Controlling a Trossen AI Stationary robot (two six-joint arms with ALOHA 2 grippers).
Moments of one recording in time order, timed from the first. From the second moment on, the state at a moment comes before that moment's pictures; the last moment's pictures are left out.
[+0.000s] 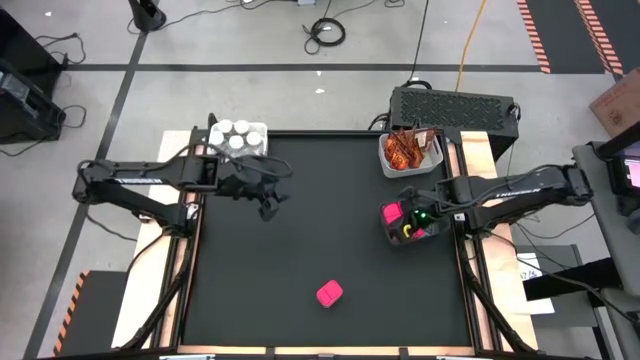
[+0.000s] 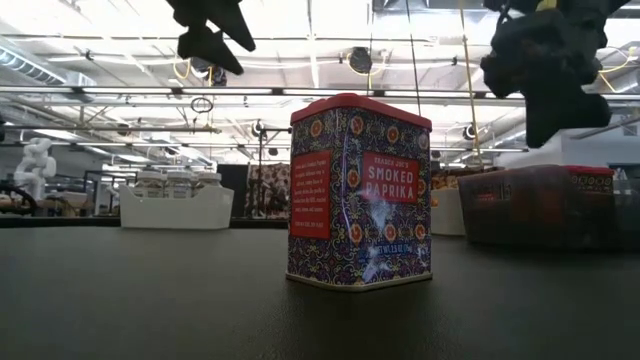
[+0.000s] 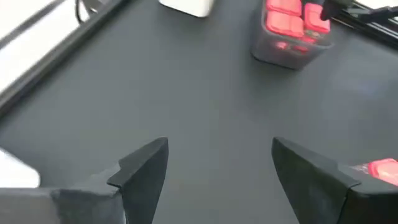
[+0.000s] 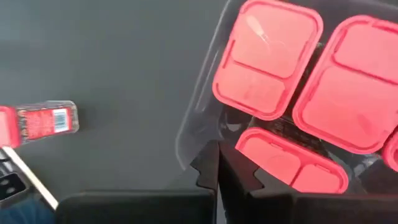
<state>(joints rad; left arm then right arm) 0.04 1.20 1.15 -0.73 -0.20 -0.41 0.06 1.06 0.79 -0.87 -0.05 1.04</state>
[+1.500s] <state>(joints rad) -0.01 1.21 1.15 -0.63 -0.03 -0.51 0.09 1.19 0.97 -1.07 0.01 0.86</state>
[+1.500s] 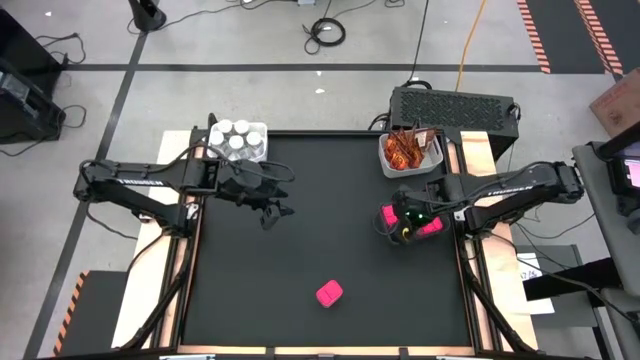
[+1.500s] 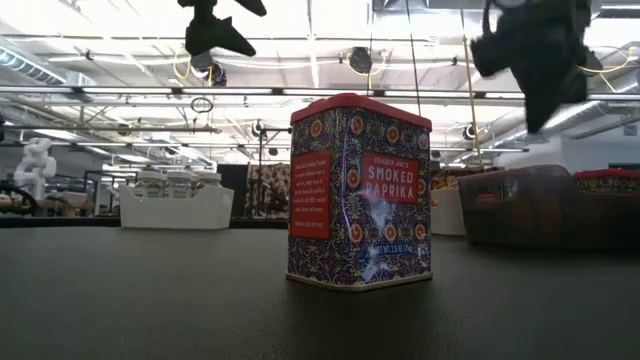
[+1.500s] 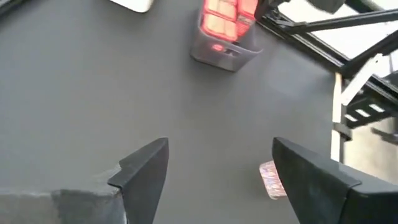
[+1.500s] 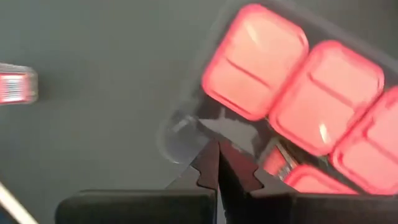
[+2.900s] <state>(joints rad) -0.60 1.67 1.27 -0.40 -0.21 -1.22 0.28 1.20 1.08 -1.03 0.11 0.64</state>
